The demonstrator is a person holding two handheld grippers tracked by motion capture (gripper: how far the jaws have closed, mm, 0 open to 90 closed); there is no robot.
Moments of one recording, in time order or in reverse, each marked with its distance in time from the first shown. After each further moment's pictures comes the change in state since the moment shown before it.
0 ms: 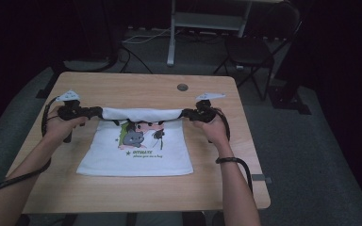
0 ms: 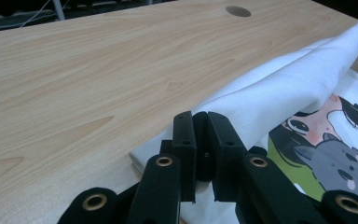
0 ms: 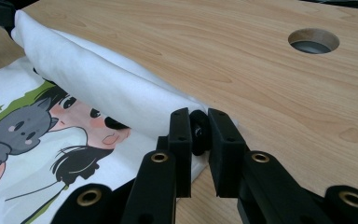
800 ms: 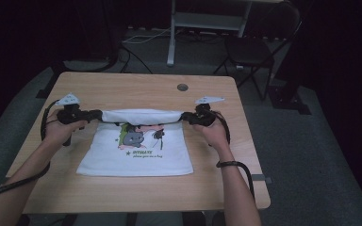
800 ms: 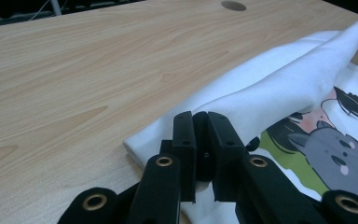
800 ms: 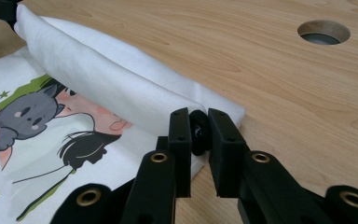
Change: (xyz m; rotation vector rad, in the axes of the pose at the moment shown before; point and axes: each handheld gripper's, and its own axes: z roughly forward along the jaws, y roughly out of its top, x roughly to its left) left arm -0.006 -0.009 -0.004 -0.002 -0.003 0.009; right arm 0.006 -0.009 -0.002 0.008 0.007 -0.019
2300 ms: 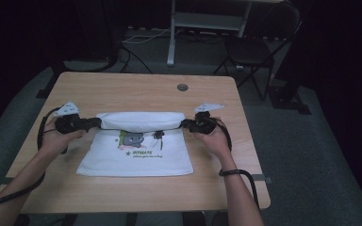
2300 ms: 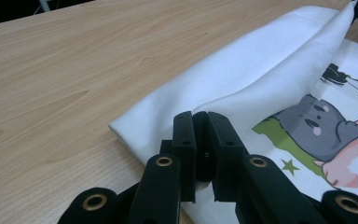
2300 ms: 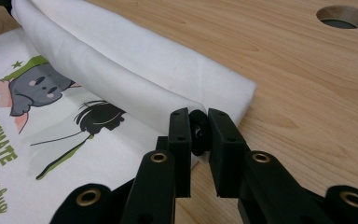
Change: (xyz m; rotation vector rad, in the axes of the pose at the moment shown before) left arm -0.019 -0.016 -0.016 0.012 -0.014 0.084; right arm 0.013 -0.017 -0.008 0.023 0.013 -0.054
